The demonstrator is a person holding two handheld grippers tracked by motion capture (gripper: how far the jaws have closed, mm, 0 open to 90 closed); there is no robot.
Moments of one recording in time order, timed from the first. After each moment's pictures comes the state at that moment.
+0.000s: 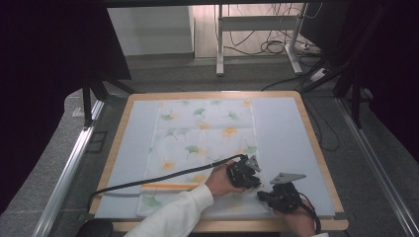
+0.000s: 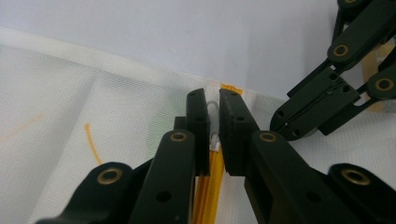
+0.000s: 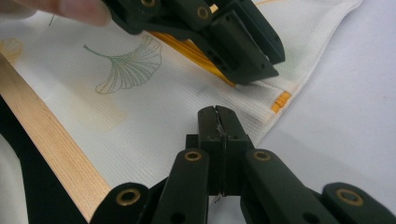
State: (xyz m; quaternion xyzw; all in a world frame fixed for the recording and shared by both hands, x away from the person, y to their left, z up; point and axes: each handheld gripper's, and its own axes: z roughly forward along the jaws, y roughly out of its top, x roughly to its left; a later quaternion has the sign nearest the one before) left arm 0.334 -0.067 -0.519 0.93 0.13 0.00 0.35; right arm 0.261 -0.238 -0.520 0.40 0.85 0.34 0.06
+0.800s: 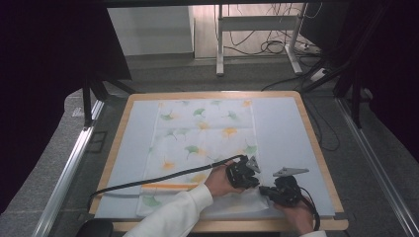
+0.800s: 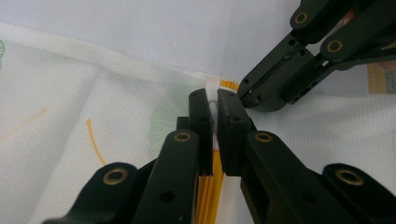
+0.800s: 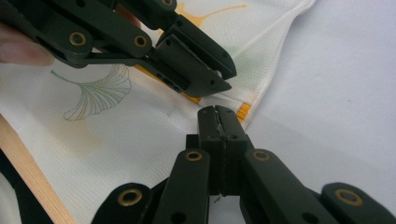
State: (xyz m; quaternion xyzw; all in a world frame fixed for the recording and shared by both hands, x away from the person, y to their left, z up) left arm 0.331 -0.062 -0.517 0.93 0.13 0.01 0.34; right arm 0.277 -0.244 -0.521 0.44 0.82 0.35 0.05
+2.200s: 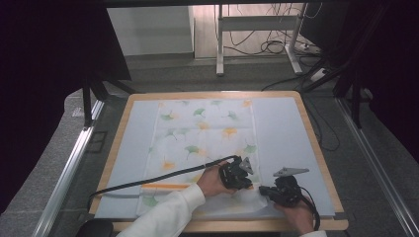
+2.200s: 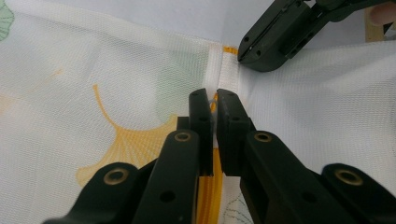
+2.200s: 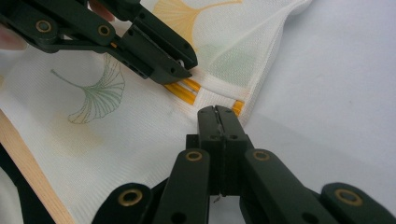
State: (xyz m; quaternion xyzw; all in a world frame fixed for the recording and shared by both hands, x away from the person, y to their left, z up) left arm 0.328 -0.044 -0.515 0.94 0.12 0.01 0.32; right arm 0.277 -0.245 -0.521 0.44 0.83 0.35 0.05
